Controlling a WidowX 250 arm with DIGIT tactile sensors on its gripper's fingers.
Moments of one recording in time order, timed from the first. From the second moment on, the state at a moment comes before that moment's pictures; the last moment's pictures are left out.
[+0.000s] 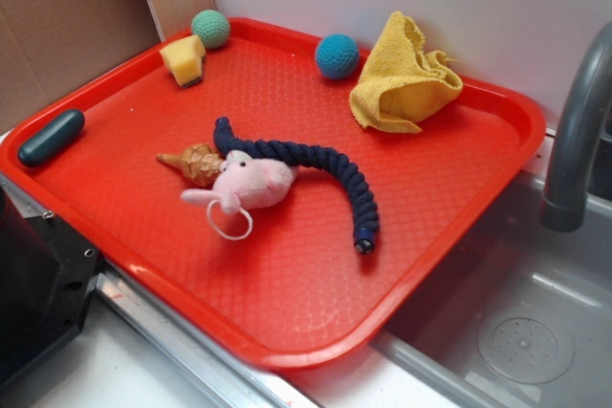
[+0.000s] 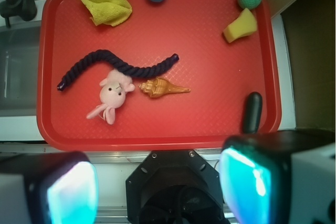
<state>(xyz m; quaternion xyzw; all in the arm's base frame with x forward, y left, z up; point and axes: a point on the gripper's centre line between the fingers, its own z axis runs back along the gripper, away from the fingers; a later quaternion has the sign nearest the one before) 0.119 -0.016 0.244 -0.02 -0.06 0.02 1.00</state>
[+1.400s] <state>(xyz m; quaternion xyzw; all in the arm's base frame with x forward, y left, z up) 0.111 0.119 0.074 -0.01 -0.03 0.16 0.99</state>
